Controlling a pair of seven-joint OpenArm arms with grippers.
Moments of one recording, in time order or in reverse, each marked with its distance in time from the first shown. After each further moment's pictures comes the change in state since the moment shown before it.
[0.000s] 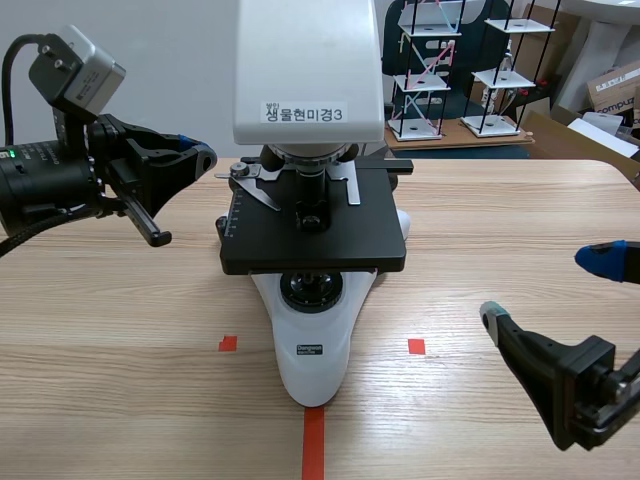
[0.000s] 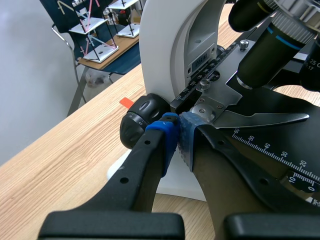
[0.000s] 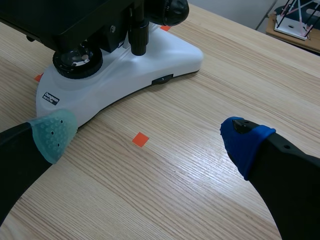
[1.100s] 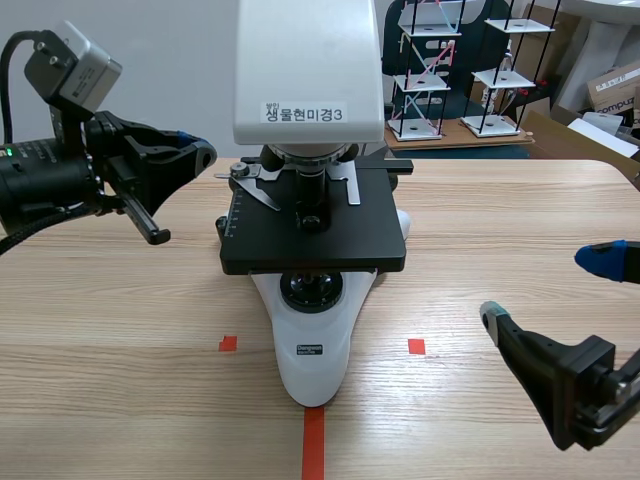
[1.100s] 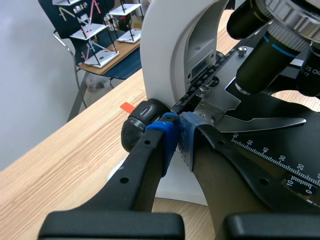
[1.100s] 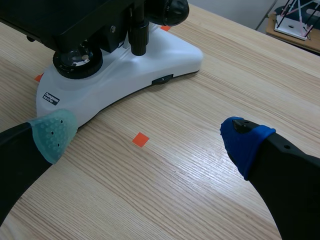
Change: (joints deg) left arm 0.0 -0.5 0.0 0.0 0.0 0.0 -1.6; right arm 0.0 0.0 0.0 0.0 0.0 0.0 0.0
